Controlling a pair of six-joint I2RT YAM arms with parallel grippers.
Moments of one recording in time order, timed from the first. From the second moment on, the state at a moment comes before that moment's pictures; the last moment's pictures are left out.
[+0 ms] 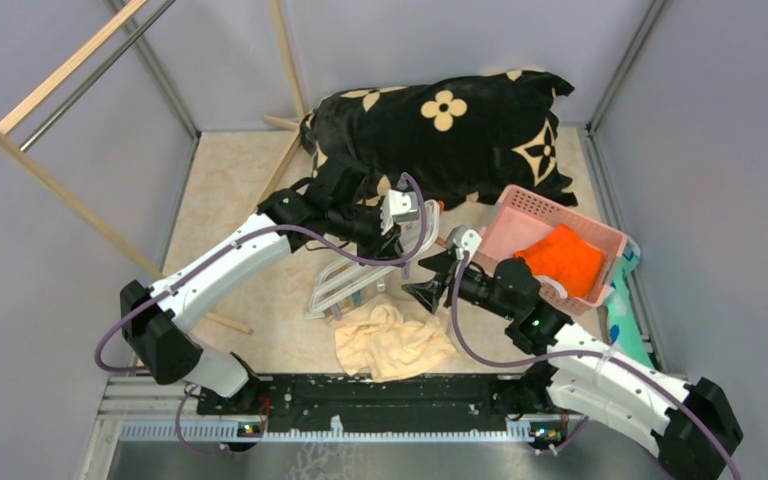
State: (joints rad) left arm -0.78 1.49 1.43 -0.70 0.65 0.40; right arm 0.75 0.74 0.37 0.32 -0.31 0.12
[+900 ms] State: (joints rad) left arm -0.78 1.53 1.30 -0.72 0.46 0.50; right arm 0.75 0.37 0.52 -0.13 -0.12 0.22
